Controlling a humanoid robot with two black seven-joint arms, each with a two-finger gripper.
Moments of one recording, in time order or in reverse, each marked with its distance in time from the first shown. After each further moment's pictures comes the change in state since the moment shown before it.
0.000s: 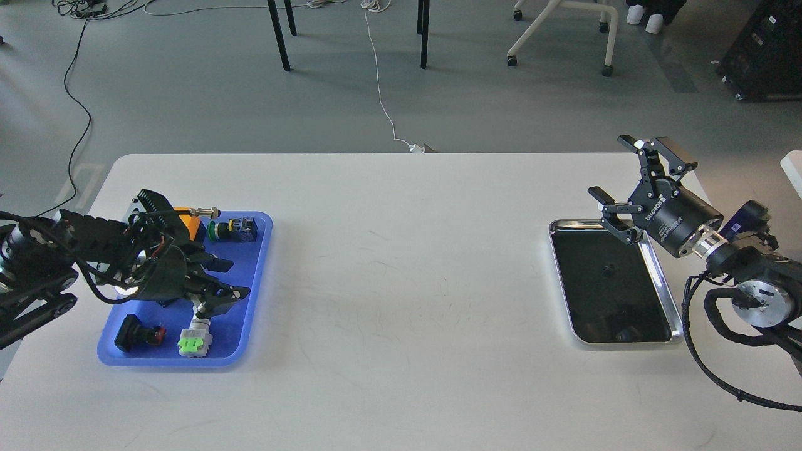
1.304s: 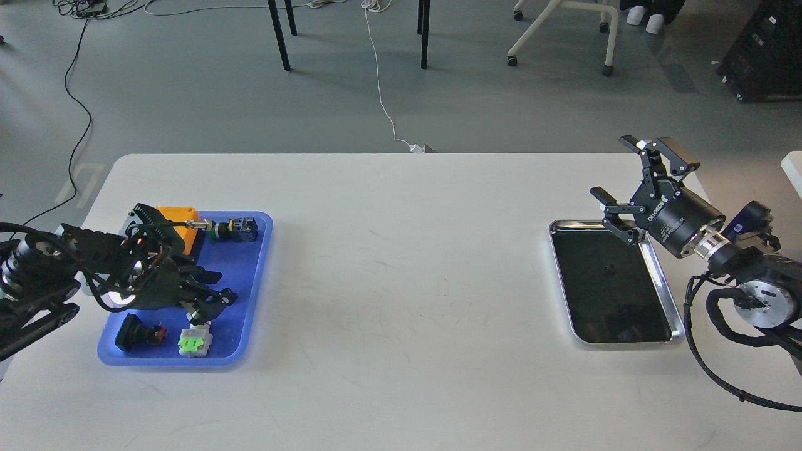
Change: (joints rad) left arm 0.021 -0.044 0.019 0.123 0.000 0.026 0.000; right arm -0.001 -0.005 0.003 0.000 0.000 0.000 0.000
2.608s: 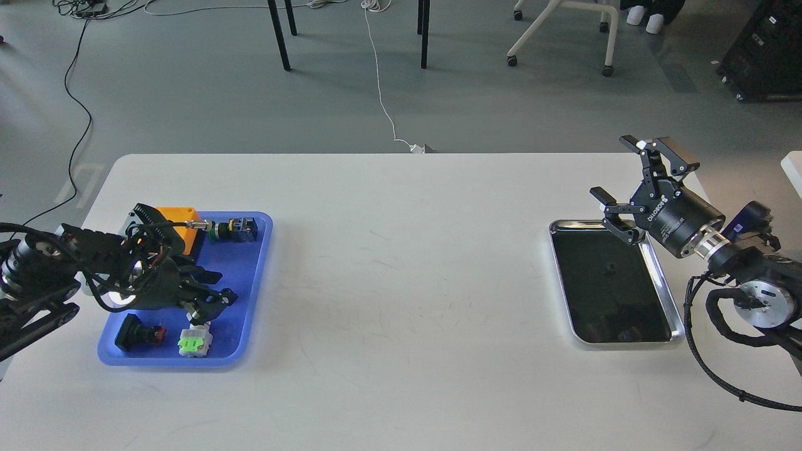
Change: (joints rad) left arm 0.000 0.000 0.000 0.000 0.000 0.000 0.000; right arm 0.000 0.000 0.000 0.000 0.000 0.000 0.000
